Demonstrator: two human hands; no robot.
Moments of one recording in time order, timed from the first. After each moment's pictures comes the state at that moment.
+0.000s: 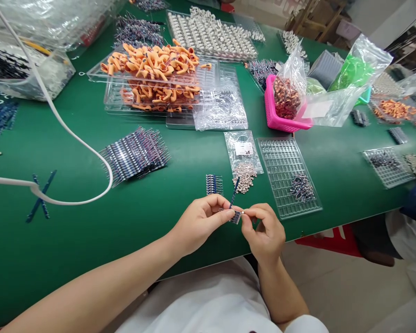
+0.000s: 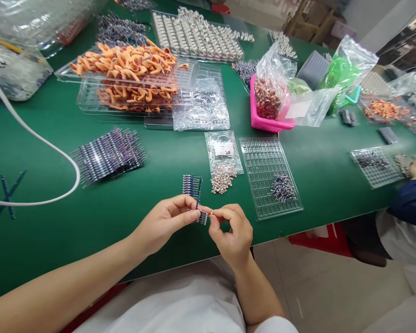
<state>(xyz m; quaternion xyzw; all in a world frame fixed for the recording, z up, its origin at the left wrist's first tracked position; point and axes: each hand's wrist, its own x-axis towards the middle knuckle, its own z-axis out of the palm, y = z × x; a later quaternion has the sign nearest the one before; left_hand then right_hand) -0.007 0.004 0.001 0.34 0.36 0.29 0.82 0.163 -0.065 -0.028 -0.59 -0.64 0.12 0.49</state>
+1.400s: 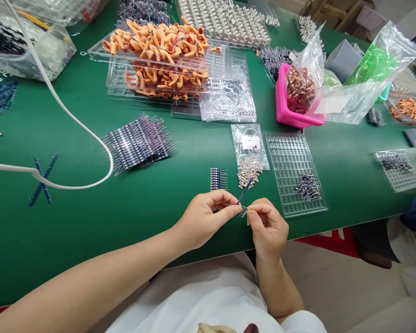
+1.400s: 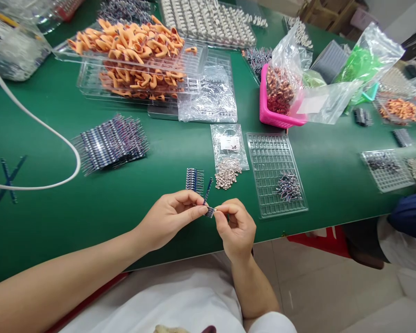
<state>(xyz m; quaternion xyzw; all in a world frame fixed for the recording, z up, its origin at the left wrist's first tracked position) -0.004 0.001 0.000 0.46 0.42 0.29 0.73 0.160 -0.065 -0.037 -0.59 -0.50 0.30 0.56</state>
